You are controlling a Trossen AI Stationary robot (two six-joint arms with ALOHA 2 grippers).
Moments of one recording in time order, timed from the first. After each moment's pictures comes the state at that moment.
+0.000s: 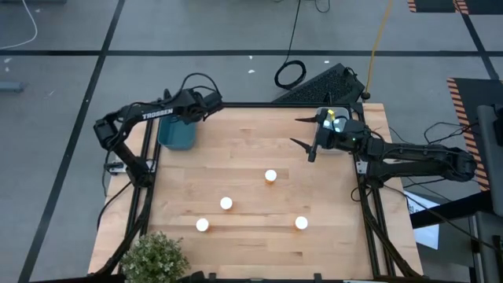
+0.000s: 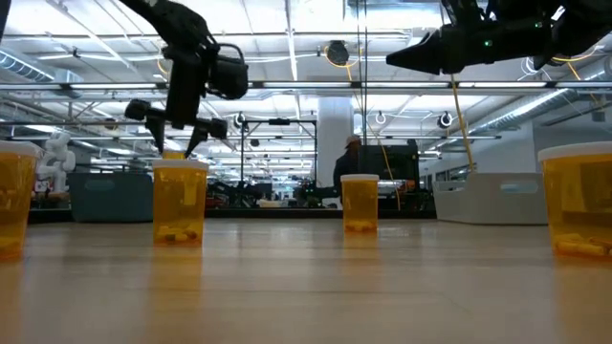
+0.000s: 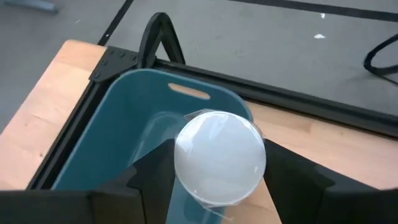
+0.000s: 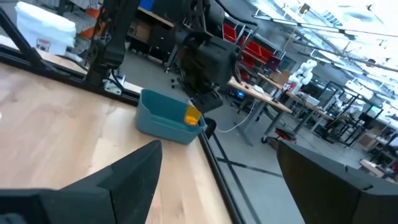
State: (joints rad) left arm 0.61 1.64 1.22 -1.06 -0.72 -1.25; right arm -0.33 0.90 0.42 0.48 -0.06 -0.47
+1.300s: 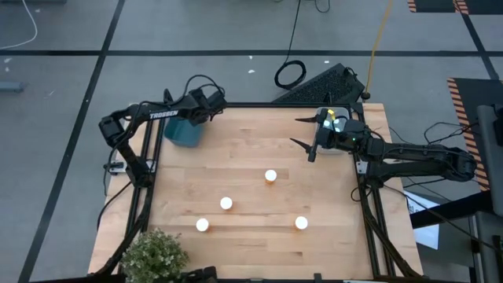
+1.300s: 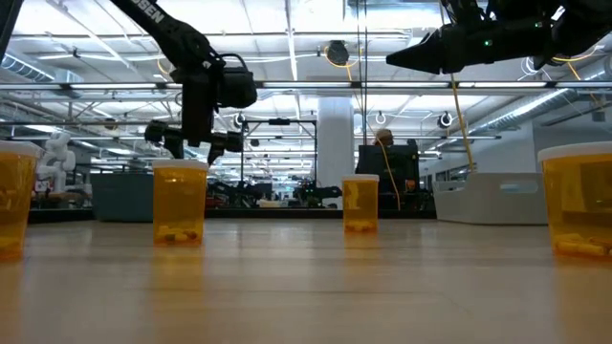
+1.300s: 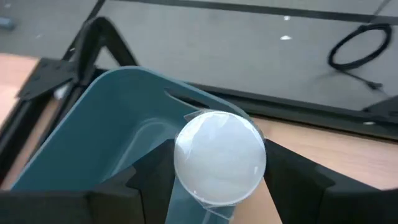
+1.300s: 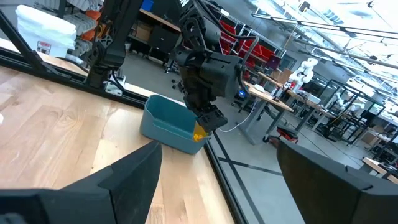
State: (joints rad) left arm 0.63 1.70 1.16 -0.74 -0.70 -1.06; right arm -0.33 0.90 0.42 0.48 -0.06 -0.45
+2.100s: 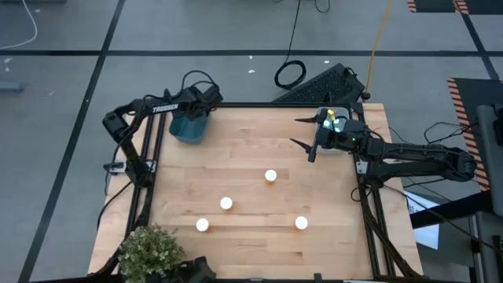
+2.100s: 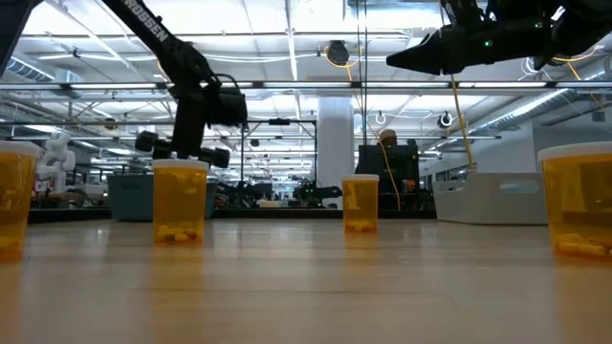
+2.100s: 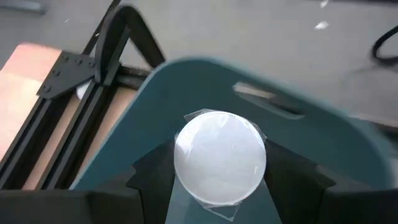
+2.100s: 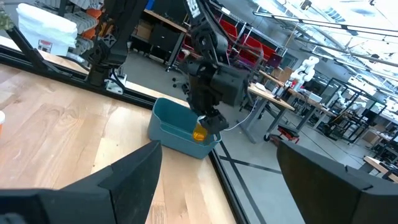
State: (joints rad) left arm 0.74 1.75 1.16 -0.75 -0.68 -1.03; right arm -0.33 0.90 0.42 0.47 -0.06 -0.45
